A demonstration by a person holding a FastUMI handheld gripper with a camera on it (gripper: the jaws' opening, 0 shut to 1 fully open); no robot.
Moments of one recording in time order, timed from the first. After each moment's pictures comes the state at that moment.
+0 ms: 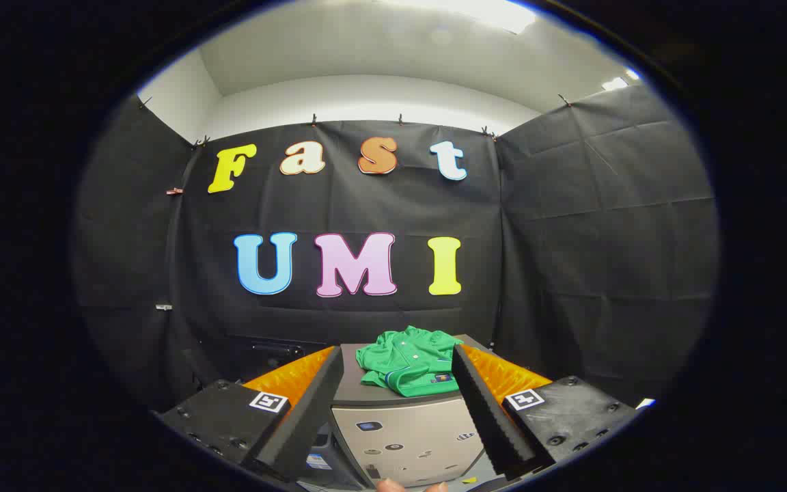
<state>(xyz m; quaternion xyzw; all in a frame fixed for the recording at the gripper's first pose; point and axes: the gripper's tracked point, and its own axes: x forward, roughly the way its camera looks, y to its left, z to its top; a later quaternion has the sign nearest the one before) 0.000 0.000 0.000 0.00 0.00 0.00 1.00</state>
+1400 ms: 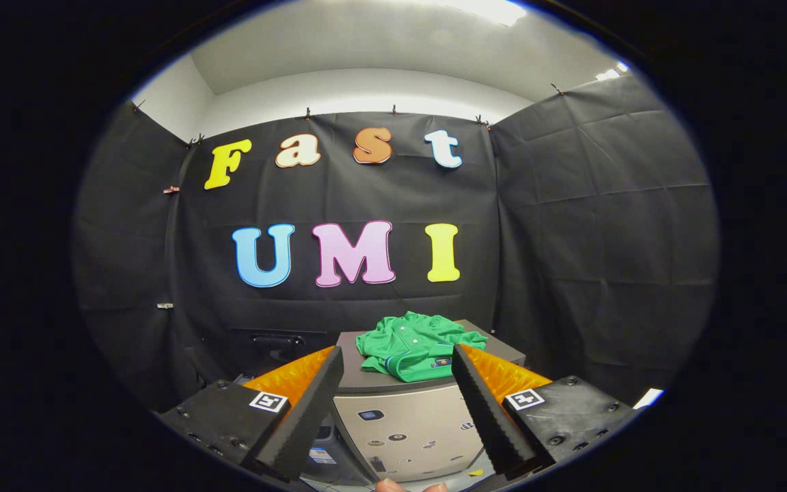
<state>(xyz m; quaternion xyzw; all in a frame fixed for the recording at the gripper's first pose) -0.012 -0.006 -0.015 0.01 0.02 0.00 1.00</state>
